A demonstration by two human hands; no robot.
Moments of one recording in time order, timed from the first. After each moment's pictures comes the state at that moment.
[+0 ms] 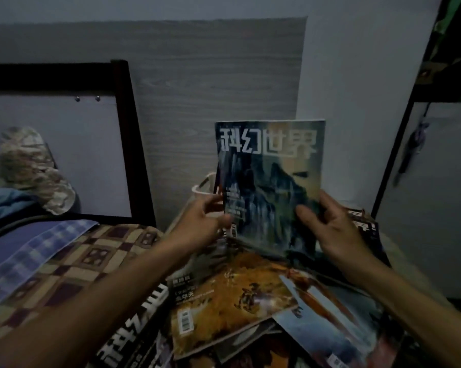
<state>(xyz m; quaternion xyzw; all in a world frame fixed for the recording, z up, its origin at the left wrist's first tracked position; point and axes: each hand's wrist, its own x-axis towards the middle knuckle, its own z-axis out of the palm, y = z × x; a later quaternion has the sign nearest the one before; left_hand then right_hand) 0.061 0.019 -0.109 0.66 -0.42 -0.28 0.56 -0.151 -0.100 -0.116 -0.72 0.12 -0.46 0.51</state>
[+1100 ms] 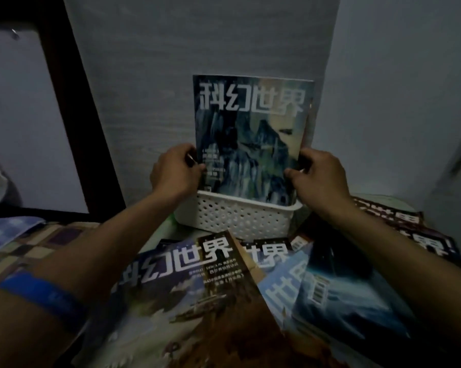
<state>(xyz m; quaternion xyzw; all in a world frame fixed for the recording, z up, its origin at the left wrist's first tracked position) 0.205 -0.173 -0.151 0.81 -0.38 0.08 0.43 -0.014 -0.294 -0.148 -0.82 0.34 -0.44 0.16</state>
